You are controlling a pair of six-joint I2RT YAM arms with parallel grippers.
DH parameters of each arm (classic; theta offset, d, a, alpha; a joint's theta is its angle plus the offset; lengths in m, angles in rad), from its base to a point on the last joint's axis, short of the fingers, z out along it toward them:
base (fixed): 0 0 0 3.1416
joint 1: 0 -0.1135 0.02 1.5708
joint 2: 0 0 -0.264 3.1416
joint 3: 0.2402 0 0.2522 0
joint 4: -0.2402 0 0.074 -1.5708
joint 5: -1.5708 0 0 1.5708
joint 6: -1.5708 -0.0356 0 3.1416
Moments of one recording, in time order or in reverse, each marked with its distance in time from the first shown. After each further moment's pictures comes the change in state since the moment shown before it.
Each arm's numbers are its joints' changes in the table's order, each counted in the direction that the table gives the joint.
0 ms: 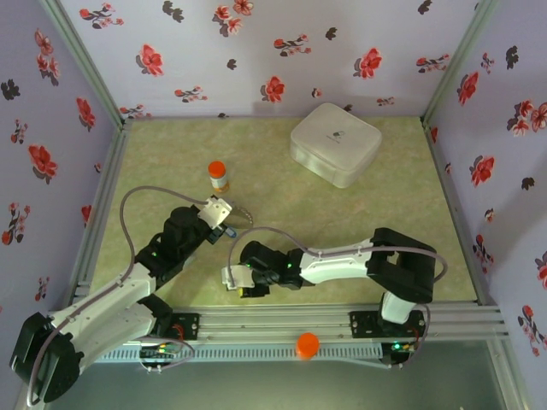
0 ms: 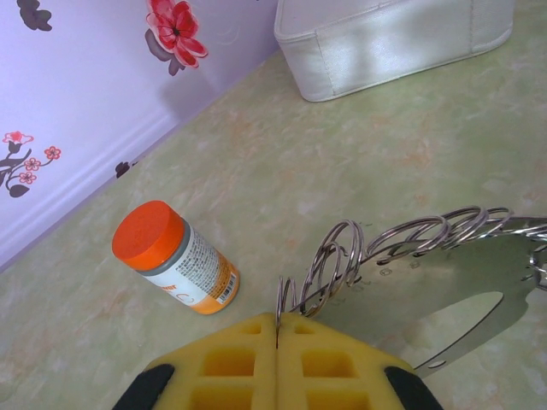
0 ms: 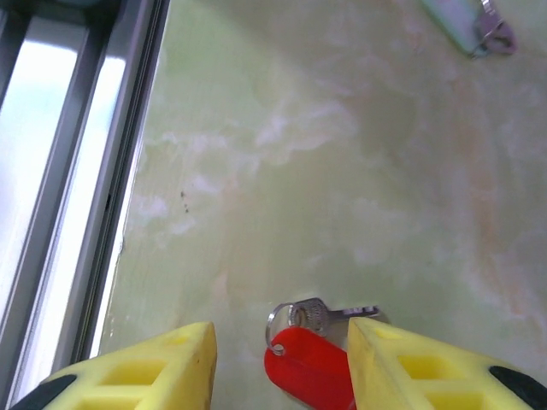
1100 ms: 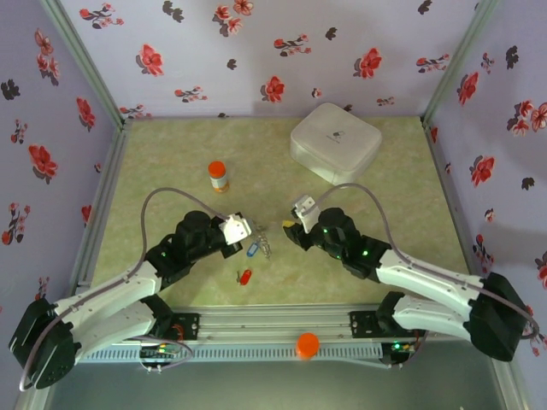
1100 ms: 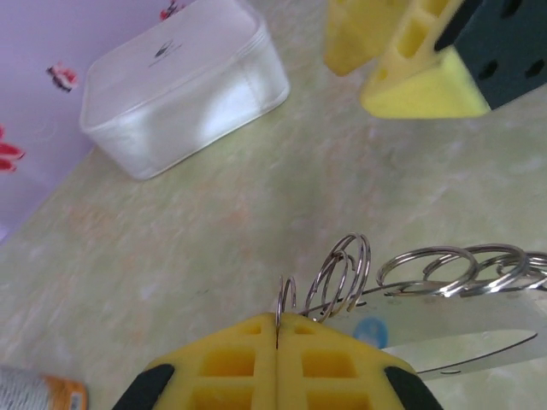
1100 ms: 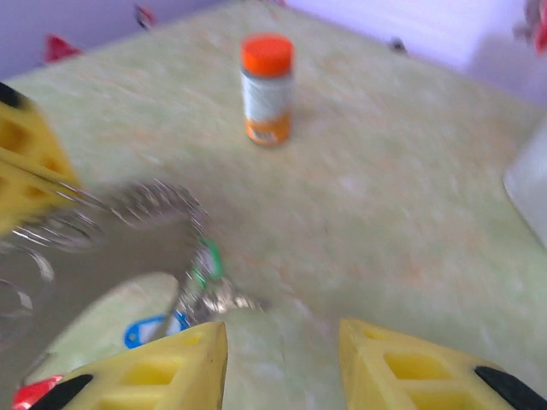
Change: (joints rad) left arm 0.132 0.059 0.016 0.008 -0.269 -0.091; right arm 0.375 -0.642 -0.299 0.082 -0.240 -0.525
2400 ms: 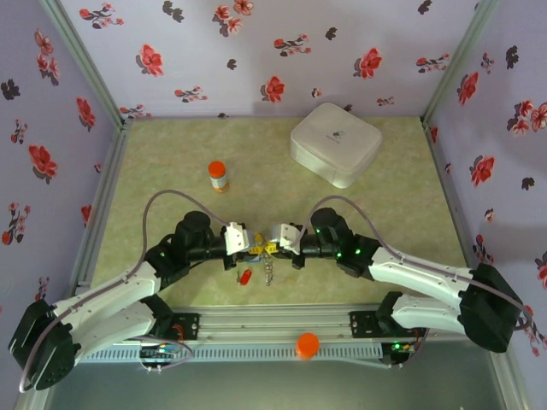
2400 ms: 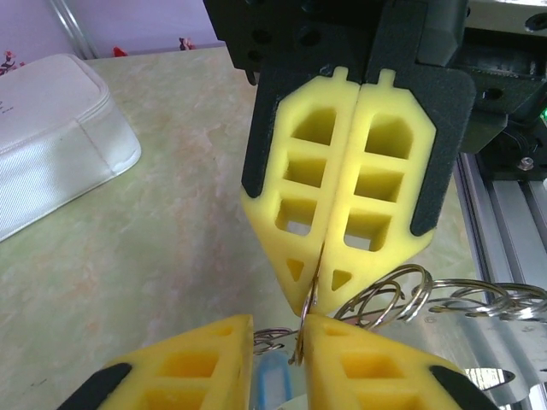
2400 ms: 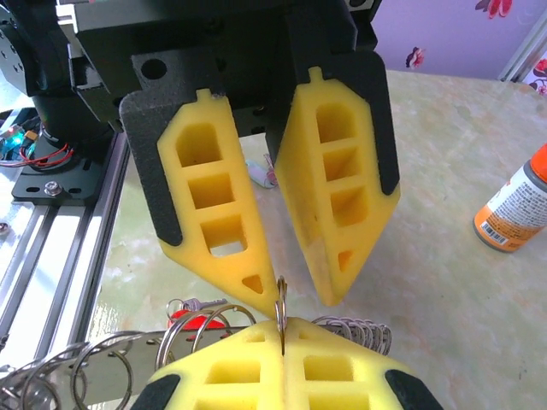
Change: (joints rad) left arm -0.003 -0.008 -0.002 -0.022 -0.401 0.050; right arm -0.027 0.043 0.011 0.061 0.560 0.456
